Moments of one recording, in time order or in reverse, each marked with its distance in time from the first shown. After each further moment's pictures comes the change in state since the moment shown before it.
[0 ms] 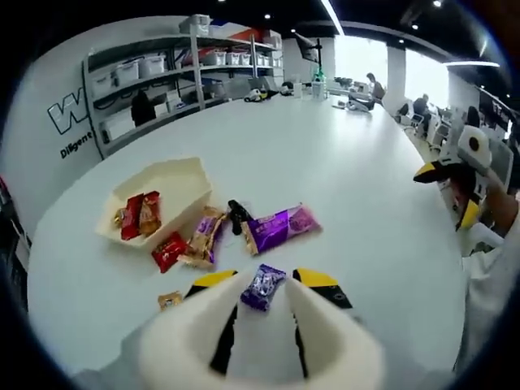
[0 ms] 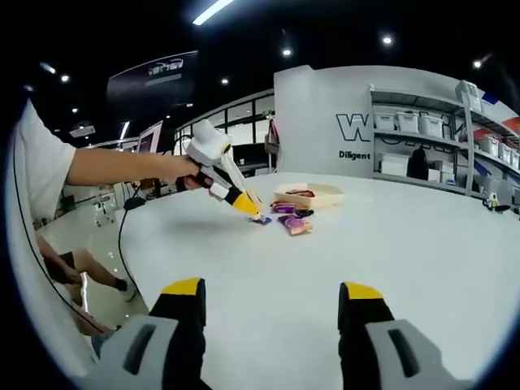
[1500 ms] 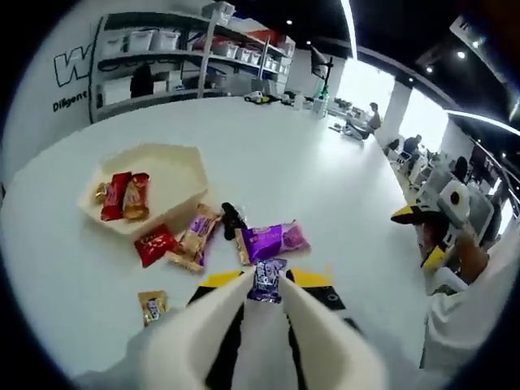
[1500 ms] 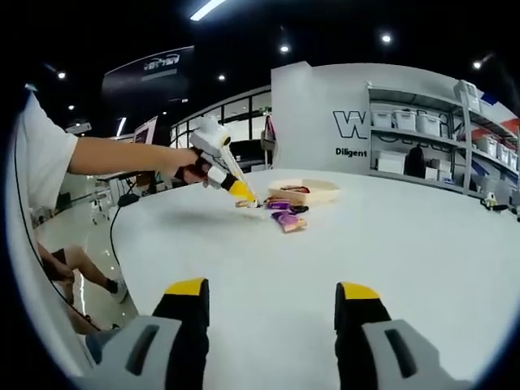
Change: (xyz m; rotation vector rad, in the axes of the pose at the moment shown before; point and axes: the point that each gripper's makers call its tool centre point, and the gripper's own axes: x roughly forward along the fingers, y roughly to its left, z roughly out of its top) left arm -0.011 -0.008 0.035 -0.266 -0.095 -0.154; right arm 0.008 -0.010 -0.004 0.002 0.014 -0.021
